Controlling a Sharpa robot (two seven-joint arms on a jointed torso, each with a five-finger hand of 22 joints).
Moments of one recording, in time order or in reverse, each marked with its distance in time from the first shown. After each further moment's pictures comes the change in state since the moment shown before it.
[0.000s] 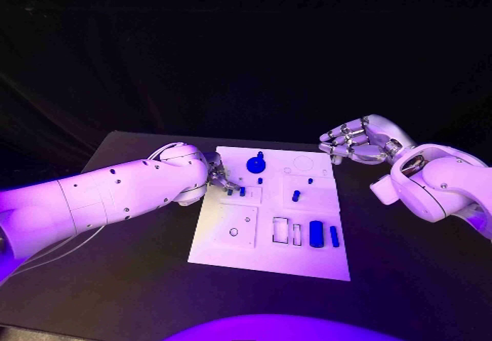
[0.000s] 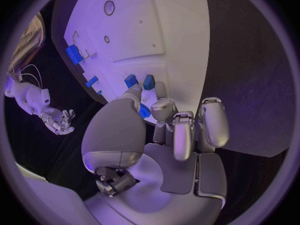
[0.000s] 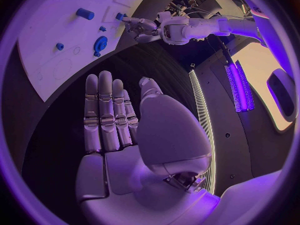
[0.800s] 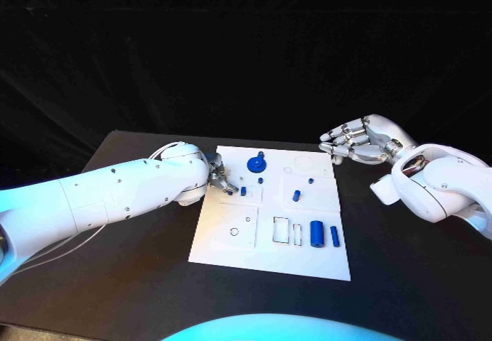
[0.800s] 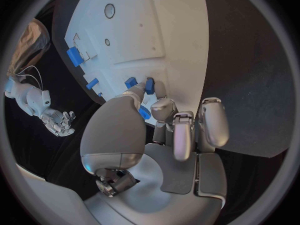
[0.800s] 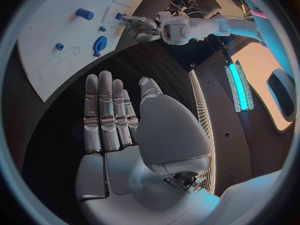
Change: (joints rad) left arm 0.000 0.001 0.000 0.000 0.000 0.022 0.000; left_hand 0.036 -0.036 0.135 0.000 0.000 0.000 0.000 -0.011 0.019 0.000 0.000 -0.004 0.003 0.000 0.000 0.000 -0.001 0.000 -0.003 -0.003 0.000 0.000; right arm 0.000 0.000 0.000 0.001 0.000 0.000 0.000; right_hand 0.000 0.000 0.003 -0.003 -0.004 0.000 0.000 0.000 0.000 0.000 0.000 -0.004 0.002 0.000 0.000 0.000 0.000 0.000 0.000 0.000 0.000 0.002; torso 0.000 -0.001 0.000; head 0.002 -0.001
